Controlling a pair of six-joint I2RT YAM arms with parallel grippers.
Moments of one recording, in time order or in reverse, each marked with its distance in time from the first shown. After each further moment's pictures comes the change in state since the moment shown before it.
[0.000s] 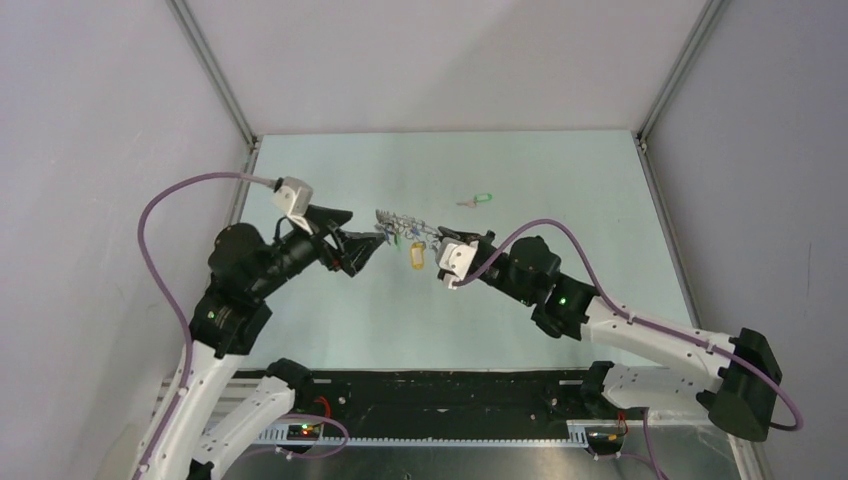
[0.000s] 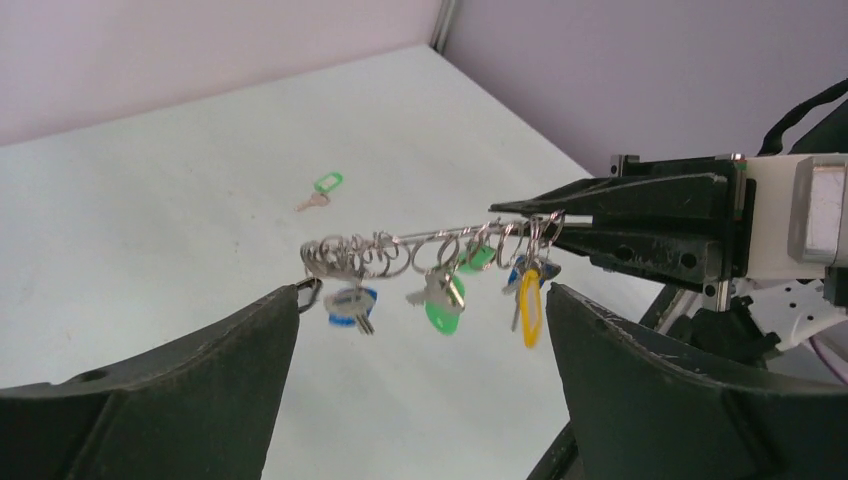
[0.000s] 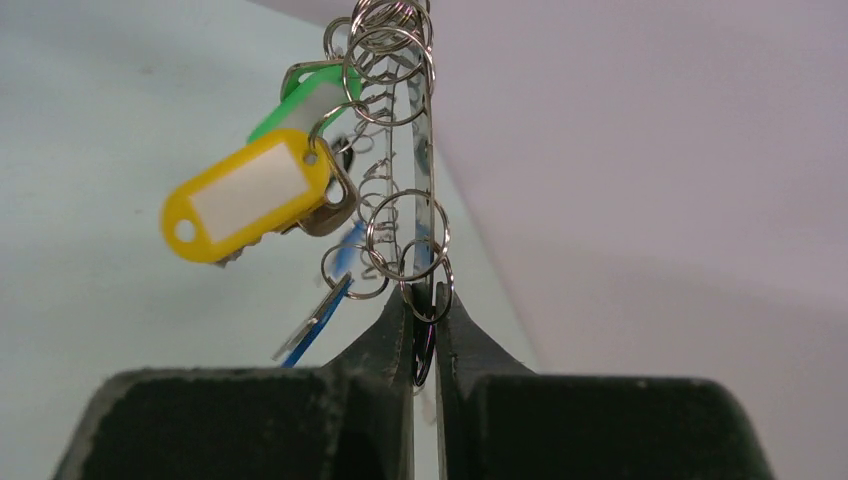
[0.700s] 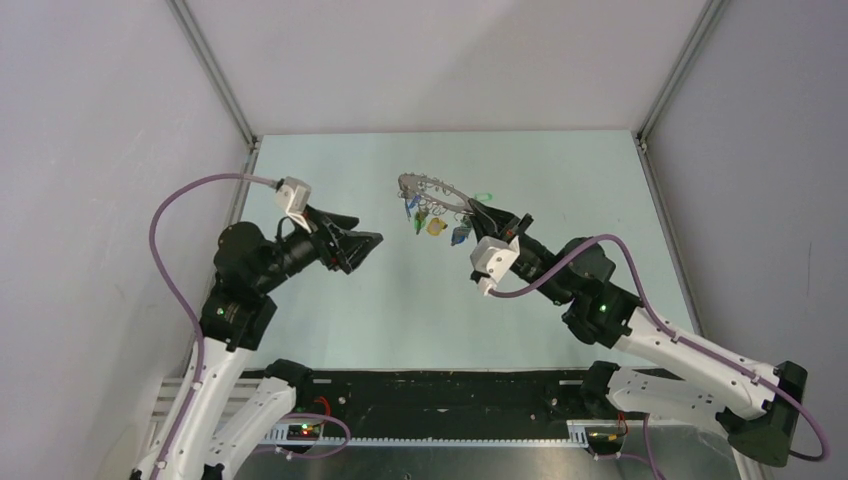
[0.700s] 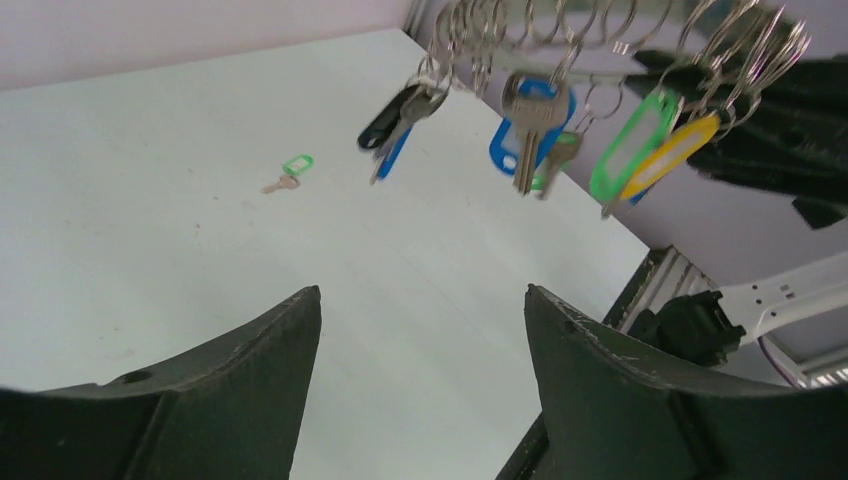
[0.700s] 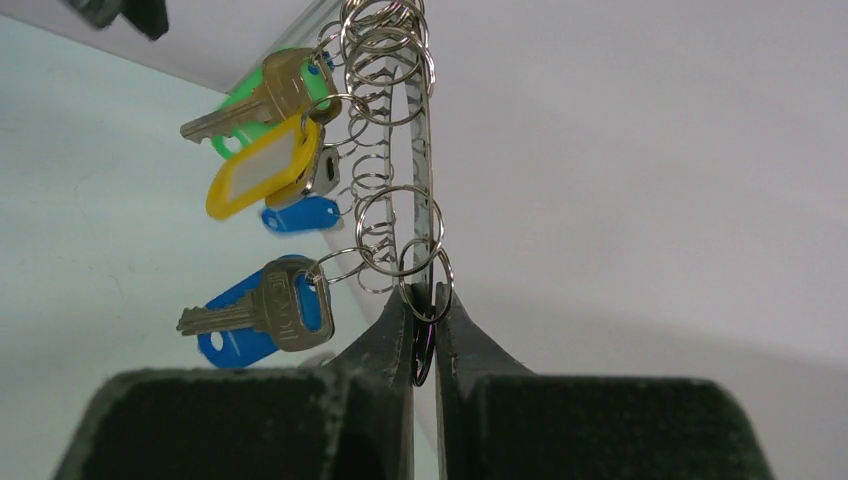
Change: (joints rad) left arm 0.119 -0.018 -0.066 0.071 0.140 -0.100; right arm -0.031 -0.195 0.053 -0.010 0.031 -0.218
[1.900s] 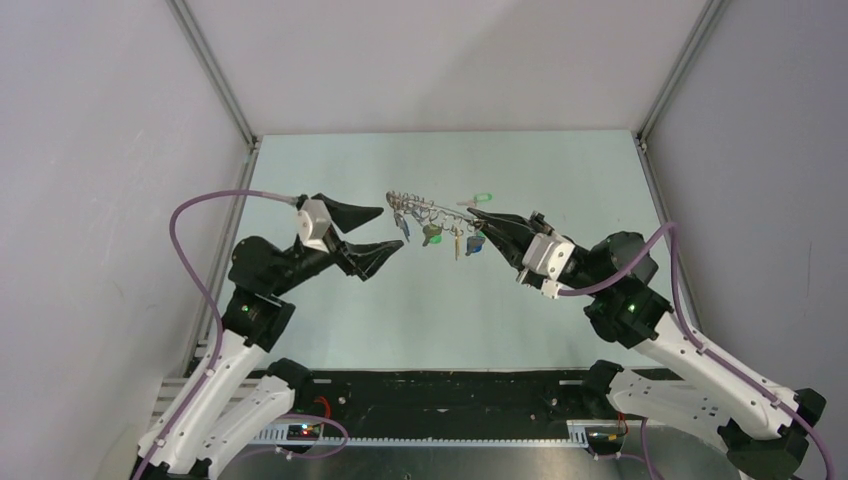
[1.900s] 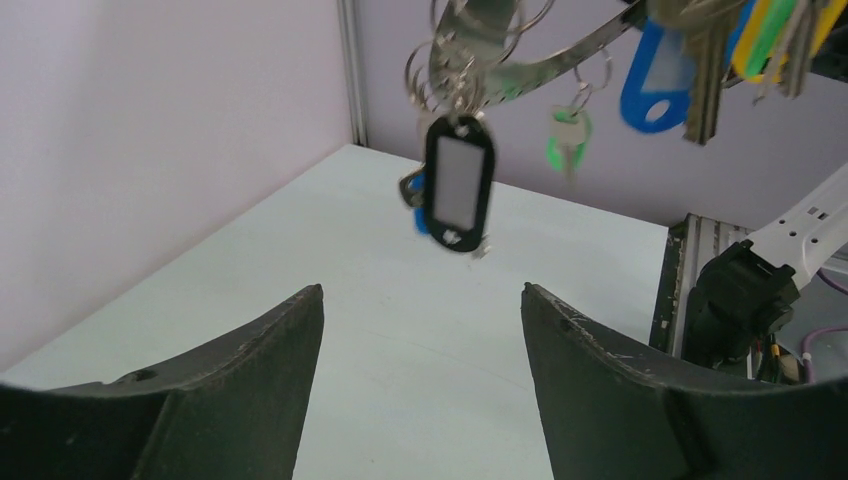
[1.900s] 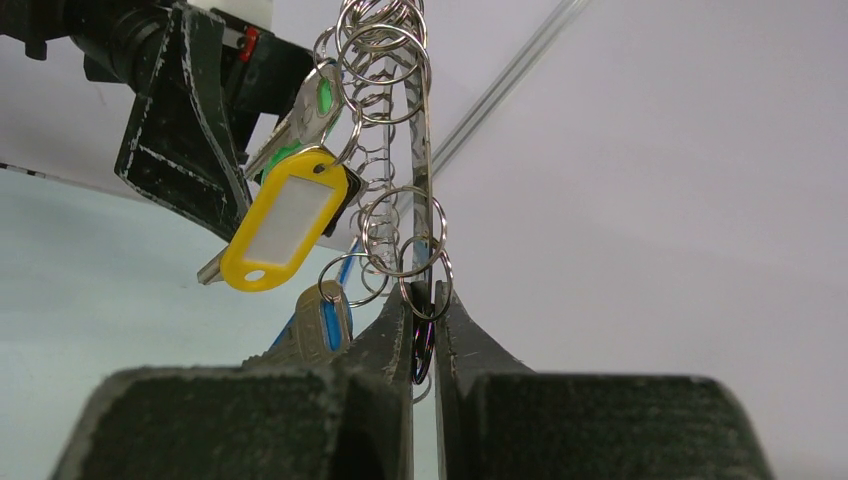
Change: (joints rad) left arm -0.146 0.019 -0.176 0.467 0.086 0.203; right arm -0.107 -0.080 0.080 -0.006 -0.407 0.327
